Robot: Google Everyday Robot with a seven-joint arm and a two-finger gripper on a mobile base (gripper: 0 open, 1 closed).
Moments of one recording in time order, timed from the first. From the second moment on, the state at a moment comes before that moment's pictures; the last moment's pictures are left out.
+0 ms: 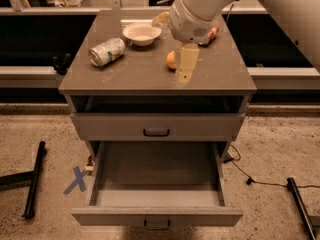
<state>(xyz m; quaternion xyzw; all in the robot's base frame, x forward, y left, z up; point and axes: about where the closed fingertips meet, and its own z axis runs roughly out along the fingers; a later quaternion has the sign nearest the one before) 0.608 -0.023 0.933 -0.81 0.54 0.02 0.25</state>
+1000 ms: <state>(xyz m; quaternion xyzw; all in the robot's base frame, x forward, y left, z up) 0.671 0.053 0.922 -0.83 0.50 0.01 0.26</state>
